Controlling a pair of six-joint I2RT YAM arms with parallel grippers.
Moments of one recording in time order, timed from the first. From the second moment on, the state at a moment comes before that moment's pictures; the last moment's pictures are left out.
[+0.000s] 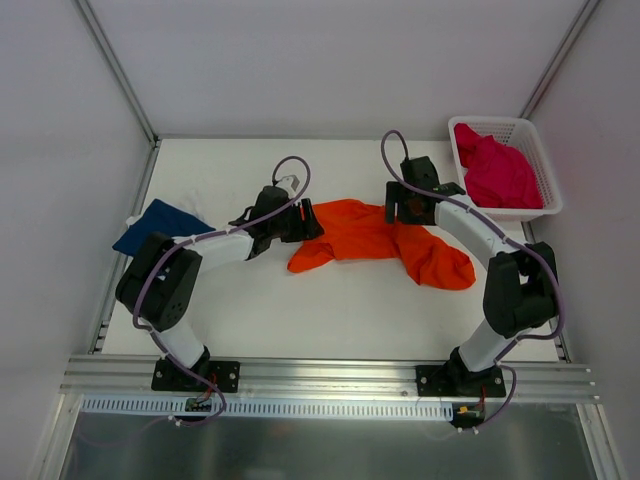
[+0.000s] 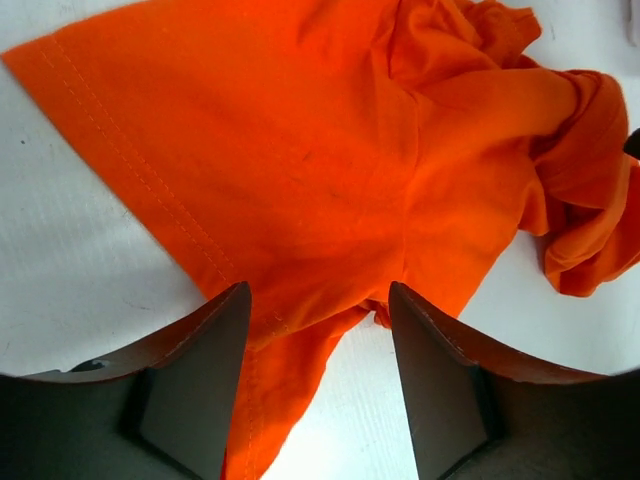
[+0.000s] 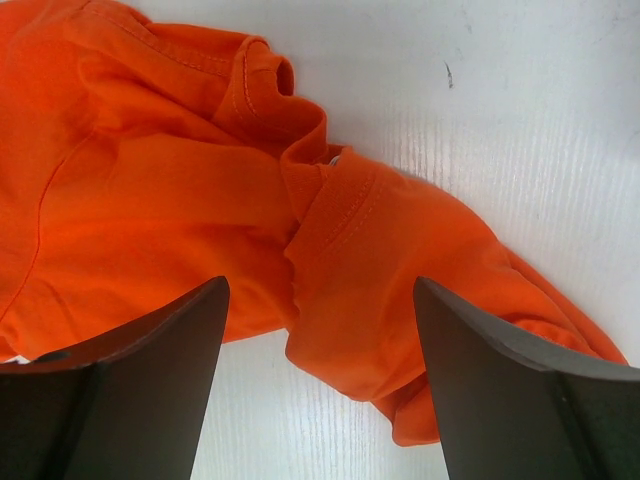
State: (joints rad) left arm -0.52 1.67 0.91 0.15 0.17 -0.59; right arm 0.36 1.65 1.25 -0.58 0.18 0.30
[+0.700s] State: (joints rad) left arm -0.52 1.69 0.91 0.04 0.13 -0.61; right arm 0.36 1.65 1.21 -0.55 0.15 0.30
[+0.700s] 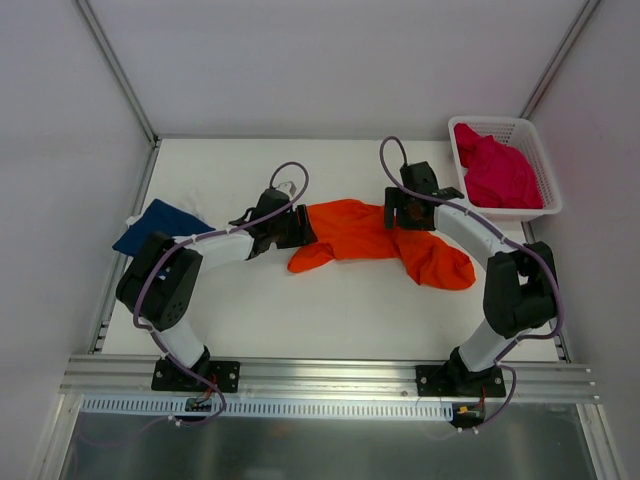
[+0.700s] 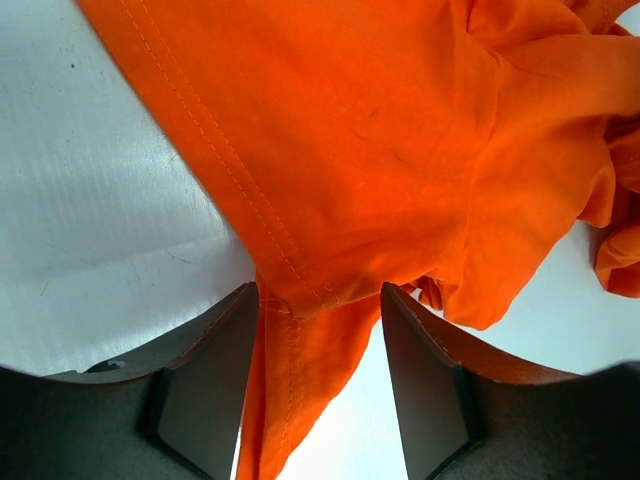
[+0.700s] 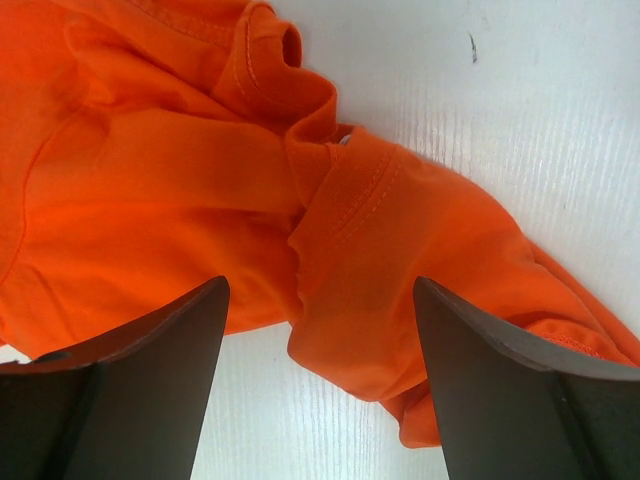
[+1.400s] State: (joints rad) left arm -0.52 1.77 0.96 0.03 0.12 -0.59; right arm 0.36 1.68 1.21 -0.51 0.15 0.30
